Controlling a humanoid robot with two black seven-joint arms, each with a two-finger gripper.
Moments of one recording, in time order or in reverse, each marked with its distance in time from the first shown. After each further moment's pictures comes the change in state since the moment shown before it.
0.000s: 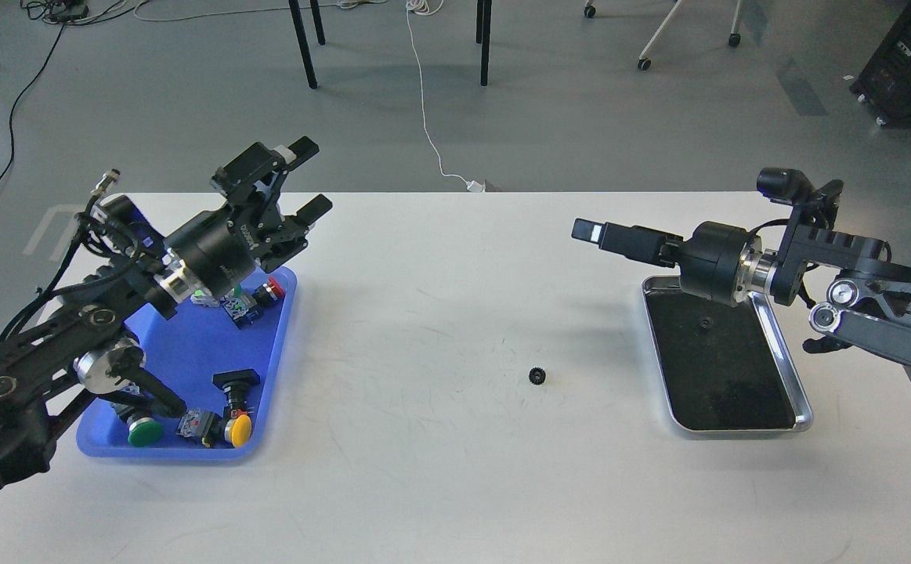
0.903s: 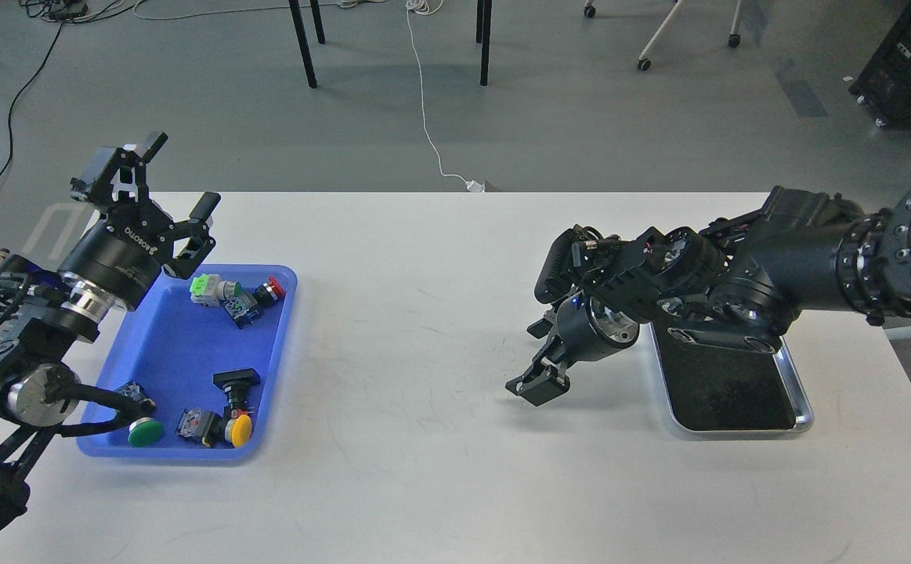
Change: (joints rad) left arm 0.173 -0.016 -0.279 -0.007 -0.205 -0.019 0.108; right arm 0.321 0.619 -0.698 -0.218 -0.168 0.002 0.000
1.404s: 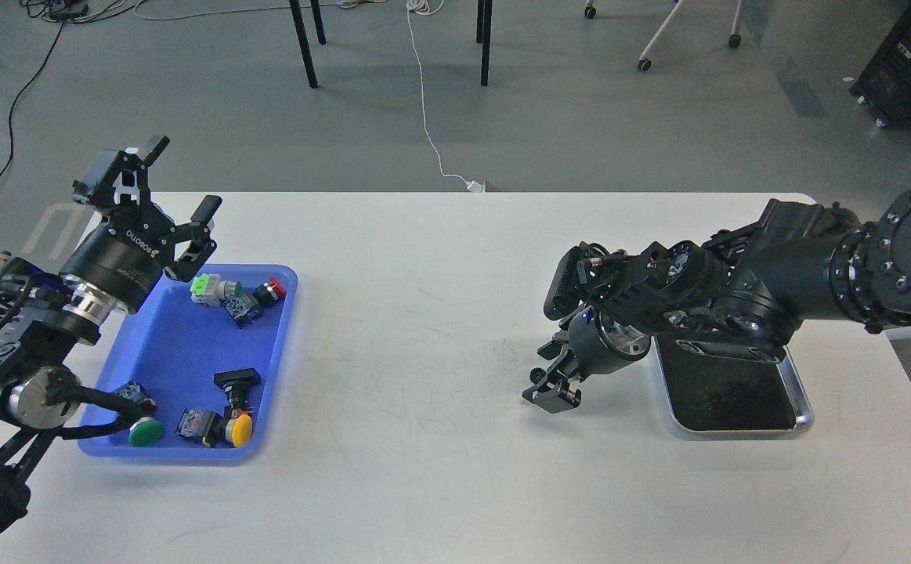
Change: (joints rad) left arm 0.007 -0.001 -0.001 -0.002 0.003 0.001 -0.002; right arm -0.016 0.004 -0.057 -0.020 0.000 -0.001 0.000
